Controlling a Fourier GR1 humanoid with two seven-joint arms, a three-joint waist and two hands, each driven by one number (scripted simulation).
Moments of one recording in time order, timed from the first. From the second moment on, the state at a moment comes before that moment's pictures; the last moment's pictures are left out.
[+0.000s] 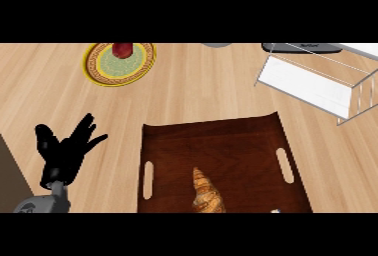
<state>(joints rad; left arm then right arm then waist) -0.06 0.22 0.03 -1.37 0.18 0.04 0.26 -1.34 -0.66 -0.37 -0.68 0.52 -0.33 0.52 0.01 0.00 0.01</state>
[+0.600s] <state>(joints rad) -0.03 0.22 0.04 -1.39 0.17 0.04 0.26 -1.25 -0.83 -0.46 -0.79 0.53 -0.48 0.62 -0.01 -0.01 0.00</state>
